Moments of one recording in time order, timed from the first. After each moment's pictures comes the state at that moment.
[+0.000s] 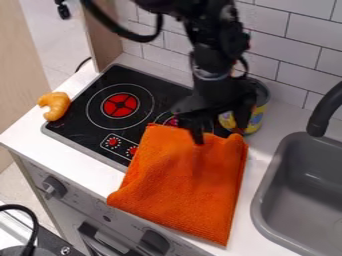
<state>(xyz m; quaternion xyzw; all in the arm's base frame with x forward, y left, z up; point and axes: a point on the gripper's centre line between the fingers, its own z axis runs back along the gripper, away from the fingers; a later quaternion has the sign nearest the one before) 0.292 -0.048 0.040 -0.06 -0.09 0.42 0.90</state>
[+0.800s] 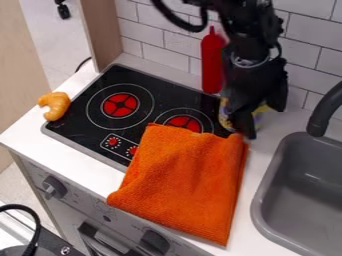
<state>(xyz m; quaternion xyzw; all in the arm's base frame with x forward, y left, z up) 0.333 -0.082 0.038 -0.13 -0.04 0.59 0.79</state>
